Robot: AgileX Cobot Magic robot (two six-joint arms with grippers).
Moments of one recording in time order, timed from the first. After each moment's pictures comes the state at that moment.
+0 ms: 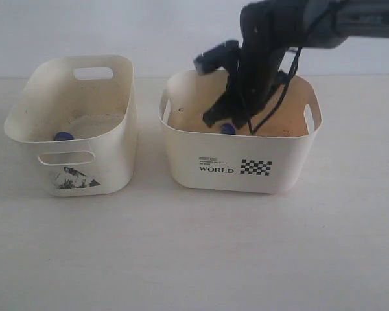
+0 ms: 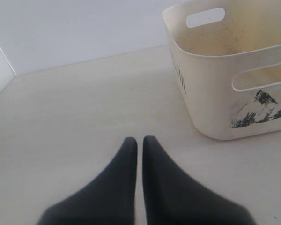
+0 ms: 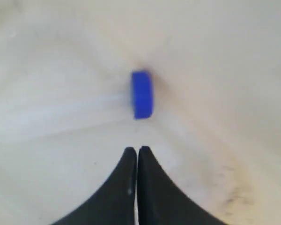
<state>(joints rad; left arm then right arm) -0.01 0.00 0.00 0.23 0.34 -0.03 0.36 2.15 -1.72 -0.08 0.87 -0.14</state>
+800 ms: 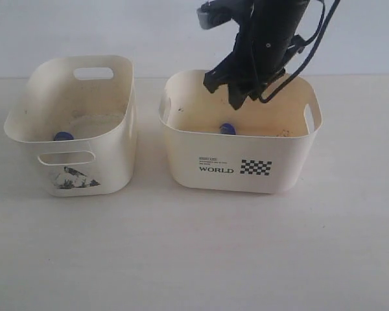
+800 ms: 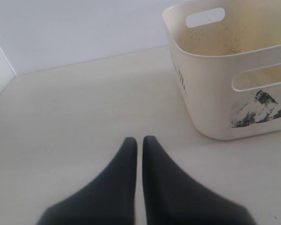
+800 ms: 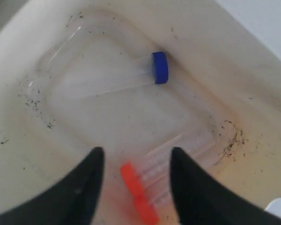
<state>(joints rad) -0.01 0.00 0.00 0.23 0.34 -0.03 0.36 1.99 -1.75 0.02 1.09 -0.16</state>
